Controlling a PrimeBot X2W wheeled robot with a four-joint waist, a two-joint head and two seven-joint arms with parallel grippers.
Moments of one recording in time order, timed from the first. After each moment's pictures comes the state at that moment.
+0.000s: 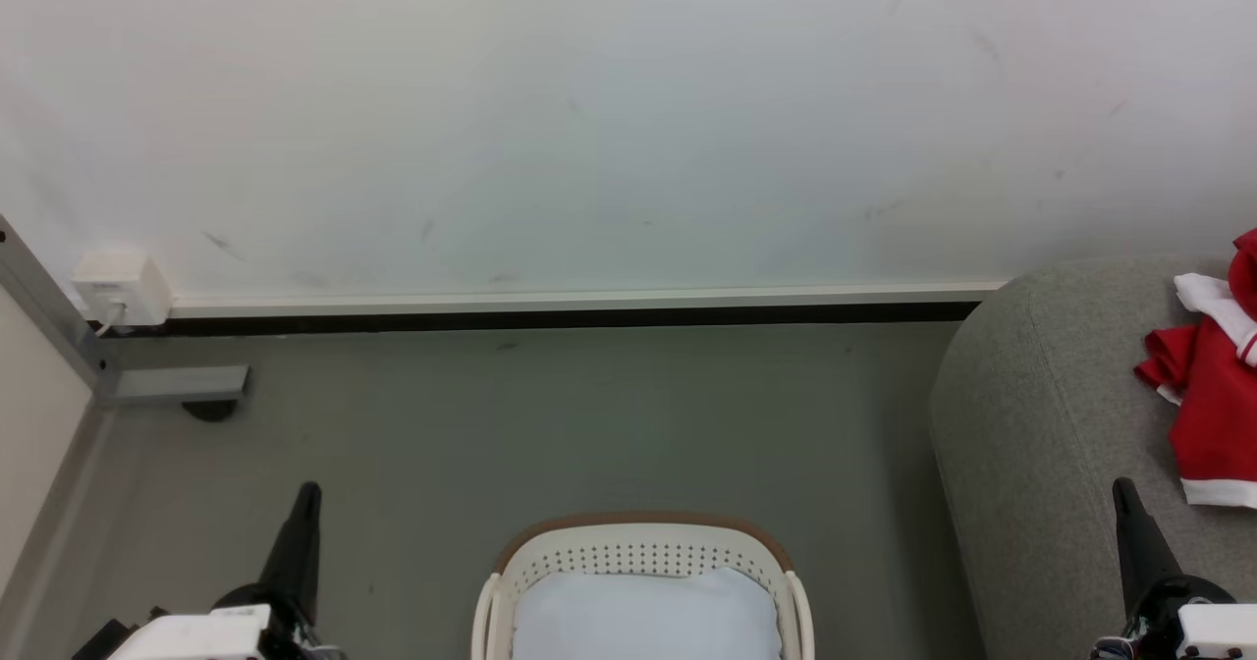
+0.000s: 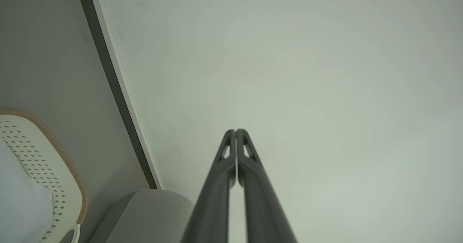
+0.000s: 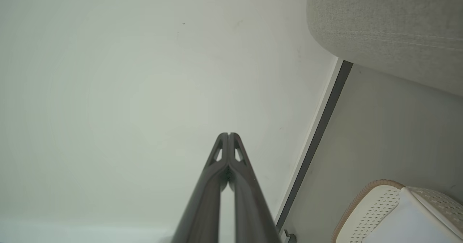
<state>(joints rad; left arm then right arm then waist) -0.10 0.05 0.11 0.25 -1.58 -0.13 0.11 -0.10 -0.05 -0.11 0.25 1.57 0.13 0.11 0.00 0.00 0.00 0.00</state>
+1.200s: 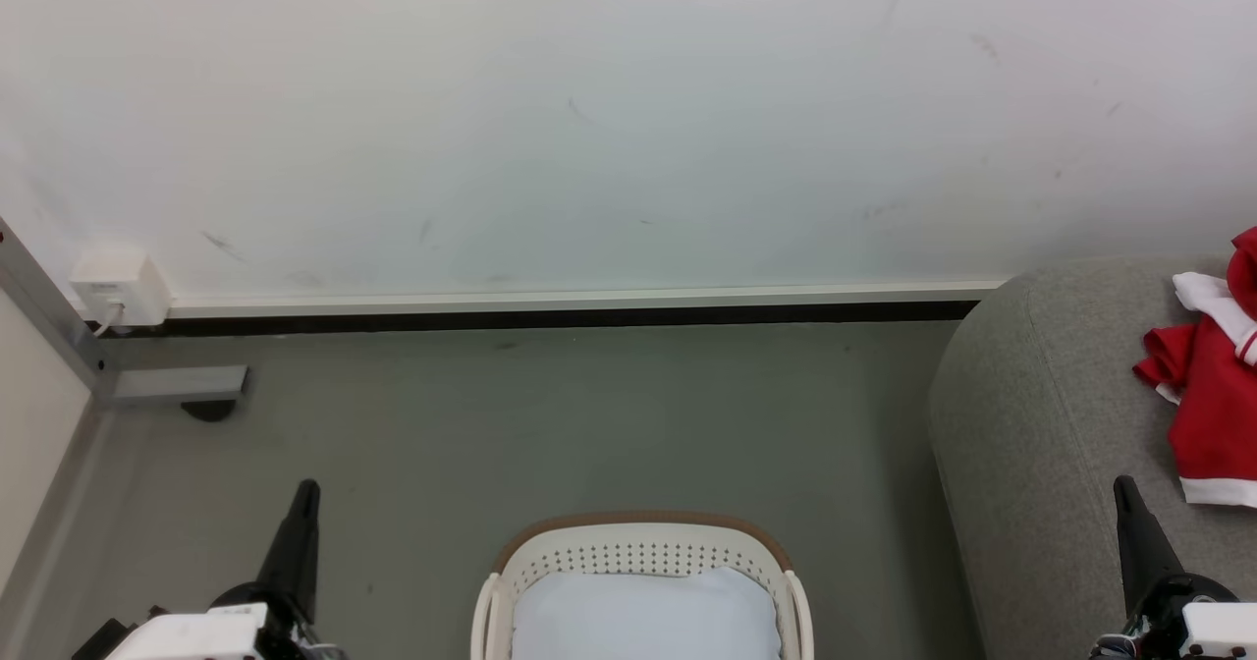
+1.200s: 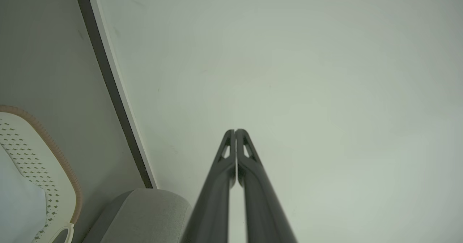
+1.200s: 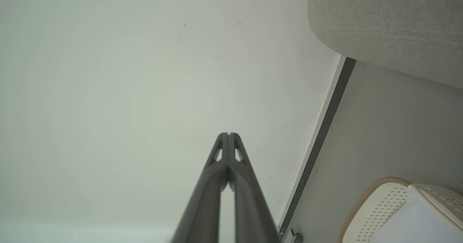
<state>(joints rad) -0.10 0.05 0.11 0.25 -1.61 -0.13 0.11 -0.10 -0.05 -0.11 0.25 1.61 0.13 0.11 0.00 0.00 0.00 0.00</state>
